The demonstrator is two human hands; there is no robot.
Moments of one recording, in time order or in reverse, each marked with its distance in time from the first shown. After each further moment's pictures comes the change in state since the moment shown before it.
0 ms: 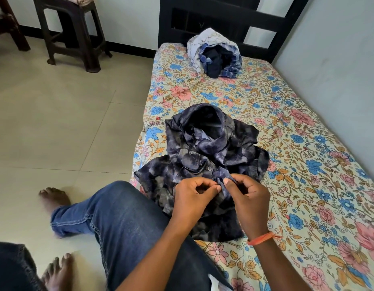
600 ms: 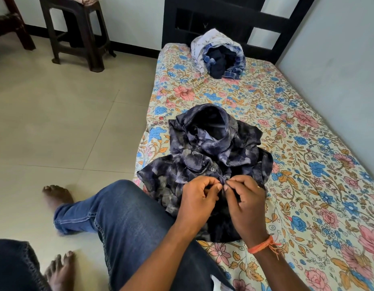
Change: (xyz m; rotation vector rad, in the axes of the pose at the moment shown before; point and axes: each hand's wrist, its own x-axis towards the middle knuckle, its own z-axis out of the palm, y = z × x) left_hand -0.002 -0.003 0.004 0.071 -0.023 0.105; right_hand -0.005 0.024 0.004 -0.334 -0.075 -0.422
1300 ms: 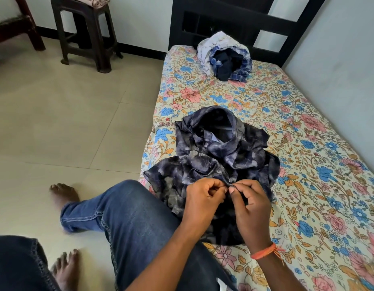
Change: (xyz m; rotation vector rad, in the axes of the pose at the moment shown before) left_hand -0.001 0.000 -0.002 -0.059 0.028 -0.031; right_hand 0.002 -0.024 0.000 0.087 0.076 0.134
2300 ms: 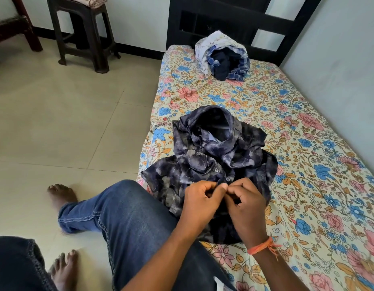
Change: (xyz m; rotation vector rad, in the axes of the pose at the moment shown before) left_hand 0.001 -0.007 0.003 0.055 -0.008 -0.012; right_hand 0.001 0.007 0.000 -0.033 -0.135 -0.043
